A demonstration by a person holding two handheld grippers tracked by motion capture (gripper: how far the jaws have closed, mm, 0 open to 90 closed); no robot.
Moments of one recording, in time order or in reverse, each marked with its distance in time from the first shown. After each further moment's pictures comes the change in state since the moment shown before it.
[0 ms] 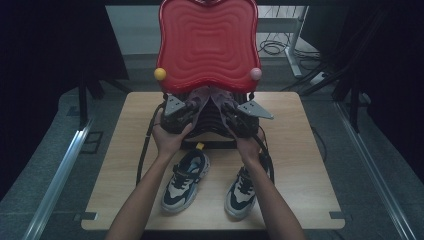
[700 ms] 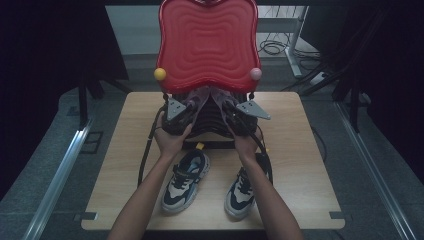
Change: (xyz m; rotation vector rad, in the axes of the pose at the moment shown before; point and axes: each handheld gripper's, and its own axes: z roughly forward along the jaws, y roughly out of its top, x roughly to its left) left arm 0.000 -0.015 0.010 -0.052 0.068 0.023; right arm -0.004 -0.009 0.013 -0.022 -0.059 -0.004
